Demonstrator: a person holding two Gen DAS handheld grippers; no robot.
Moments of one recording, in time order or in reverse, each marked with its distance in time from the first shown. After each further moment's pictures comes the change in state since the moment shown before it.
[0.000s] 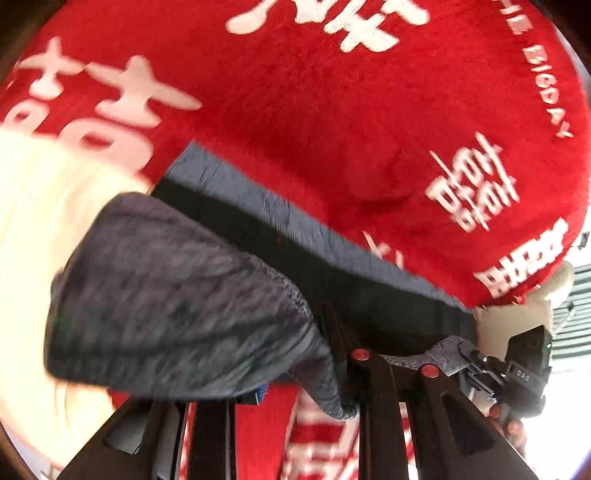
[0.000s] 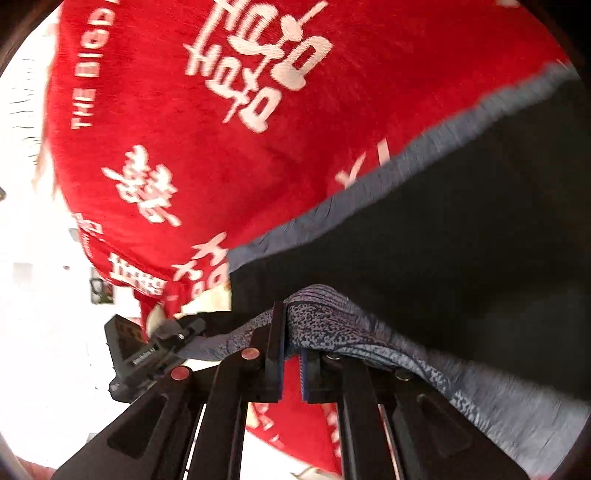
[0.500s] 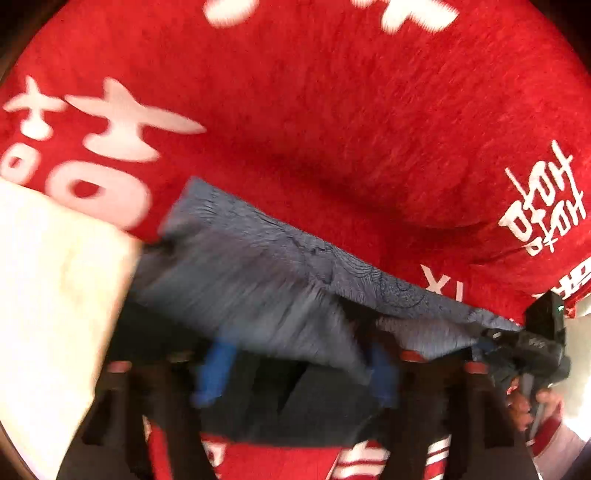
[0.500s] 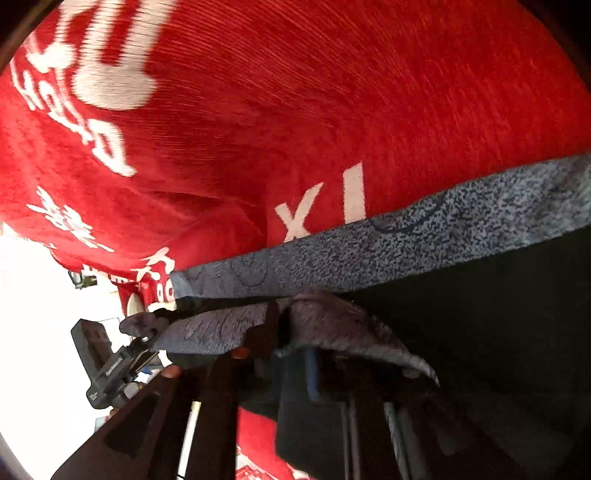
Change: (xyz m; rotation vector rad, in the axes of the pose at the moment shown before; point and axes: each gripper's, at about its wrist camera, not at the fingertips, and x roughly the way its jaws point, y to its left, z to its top) left arm 0.026 -0.001 0.045 0.040 -0.012 0.228; right arm 0.093 -0.052 0.104 0.053 0.208 -0.054
